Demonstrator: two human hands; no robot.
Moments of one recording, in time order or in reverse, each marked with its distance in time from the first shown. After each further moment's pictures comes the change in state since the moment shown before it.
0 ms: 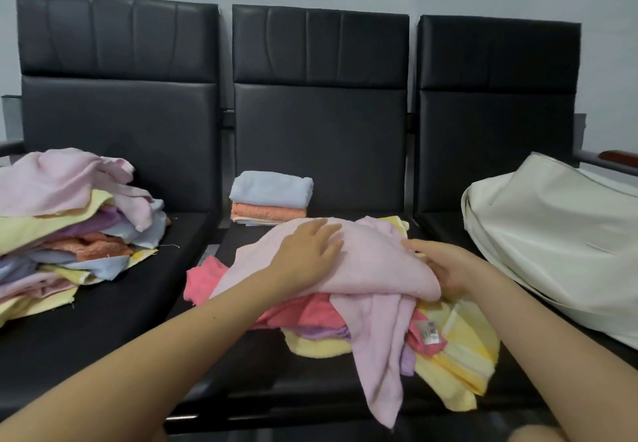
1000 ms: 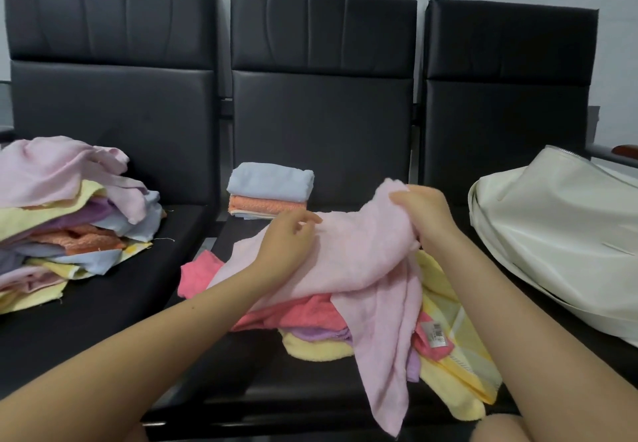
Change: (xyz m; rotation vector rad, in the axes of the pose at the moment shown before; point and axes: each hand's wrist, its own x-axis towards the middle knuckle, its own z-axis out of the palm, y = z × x) left_hand 0.004 -0.018 -0.004 -0.444 0.256 -0.199; right_hand -0.014 -0.051 0.056 -0.152 0.337 -0.540
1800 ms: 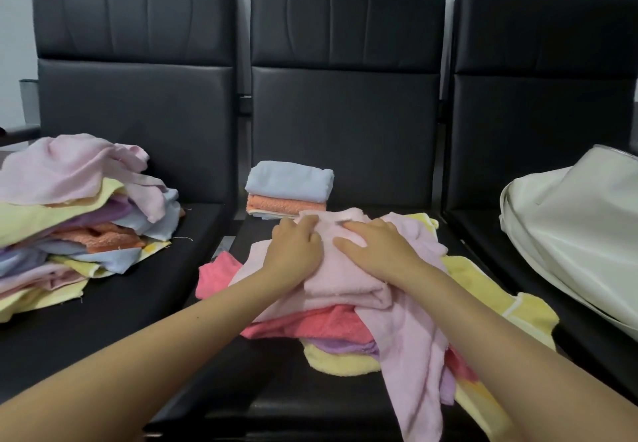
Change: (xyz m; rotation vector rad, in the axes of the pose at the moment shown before) left_hand 0.002 -0.007 -0.009 0.293 -0.087 -0.215; right_hand -0.014 0.034 0.076 -0.884 -0.348 -0.411
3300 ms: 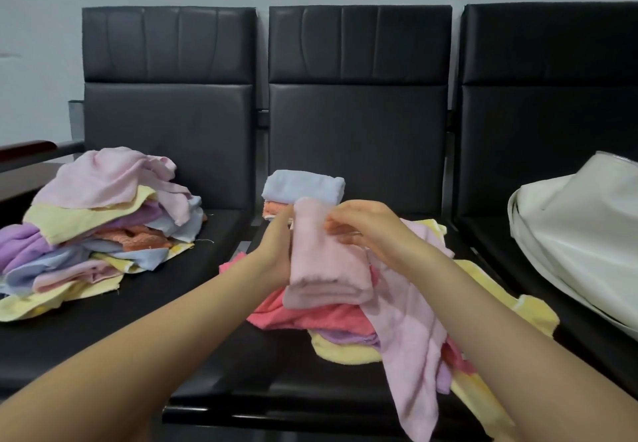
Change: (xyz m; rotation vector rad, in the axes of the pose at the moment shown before) left_hand -0.030 0.017 -0.046 -1.432 -0.212 -0.372; right_hand -0.027 -0.046 -0.047 1.076 -0.122 0.005
